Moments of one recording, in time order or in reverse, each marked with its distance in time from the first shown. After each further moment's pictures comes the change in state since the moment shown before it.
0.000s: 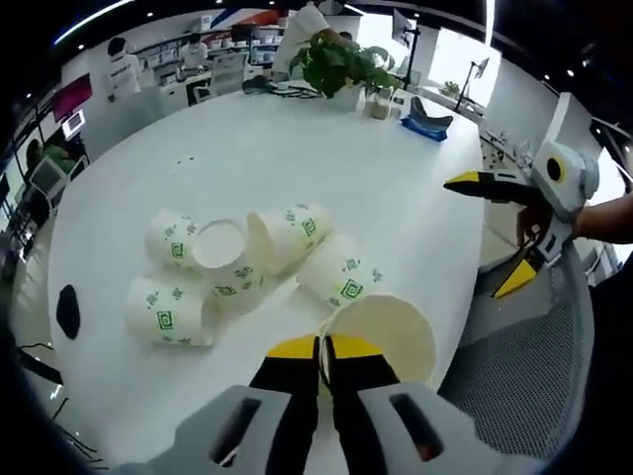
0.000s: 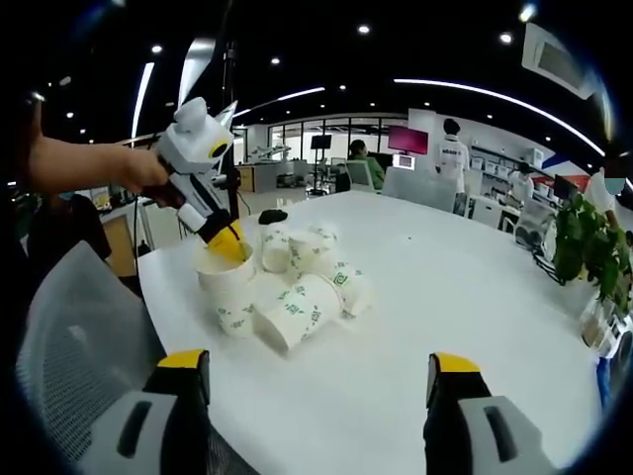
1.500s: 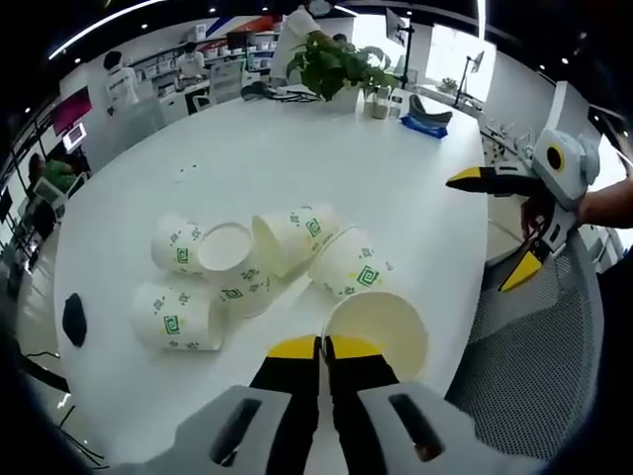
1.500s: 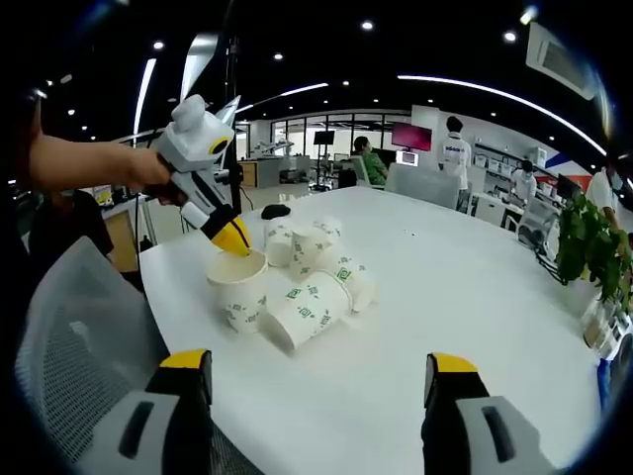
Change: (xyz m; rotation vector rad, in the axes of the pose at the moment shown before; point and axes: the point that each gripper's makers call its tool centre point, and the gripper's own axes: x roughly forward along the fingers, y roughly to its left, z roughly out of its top) left arm 0.001 0.008 -0.002 0.024 -0.034 0.019; right arm 0.002 0.001 -0.004 -0.006 0.019 0.011
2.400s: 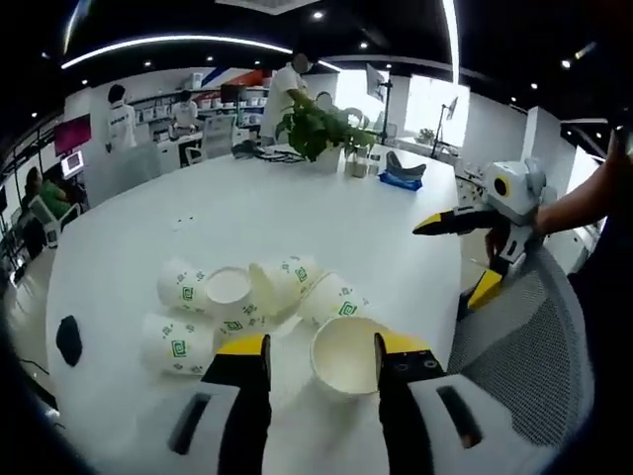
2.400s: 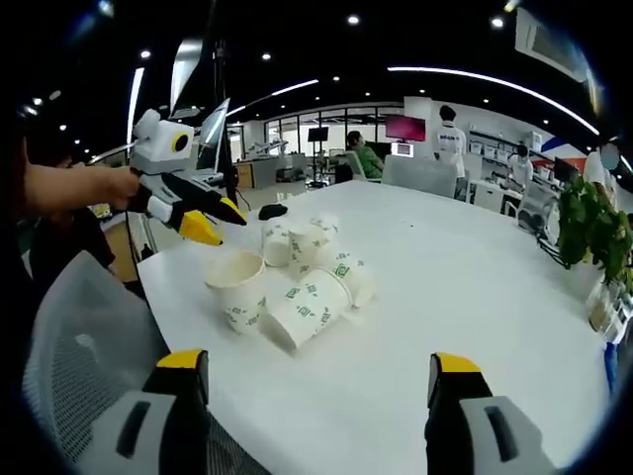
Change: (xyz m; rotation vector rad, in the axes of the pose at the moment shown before) left arm -0.038 -0.008 0.011 0.046 -0.278 -0.079; right arm 0.000 0.002 0.003 0.067 0.019 0.020
